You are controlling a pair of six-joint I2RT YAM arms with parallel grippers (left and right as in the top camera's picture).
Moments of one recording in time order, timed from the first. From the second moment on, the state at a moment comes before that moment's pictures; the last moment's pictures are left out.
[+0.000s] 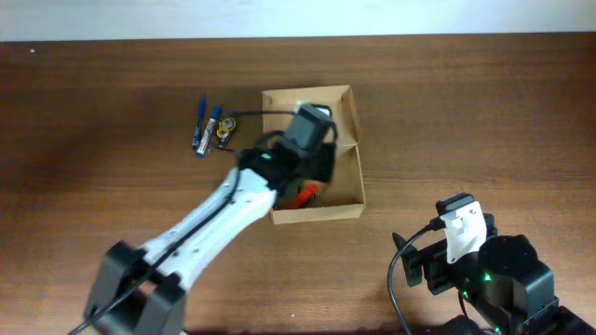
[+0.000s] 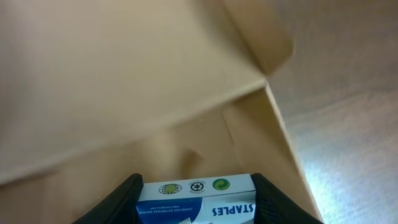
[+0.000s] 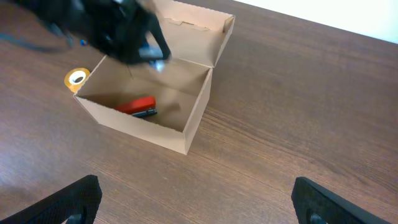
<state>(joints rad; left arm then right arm) -0.67 1.73 1.30 -0.51 -0.03 -0.41 0.51 0.57 0.96 -1.02 0.10 0.06</state>
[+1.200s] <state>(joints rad) -0.80 1.83 1.30 -0.49 0.02 -0.59 0.51 0.57 0.96 -1.02 0.10 0.06</state>
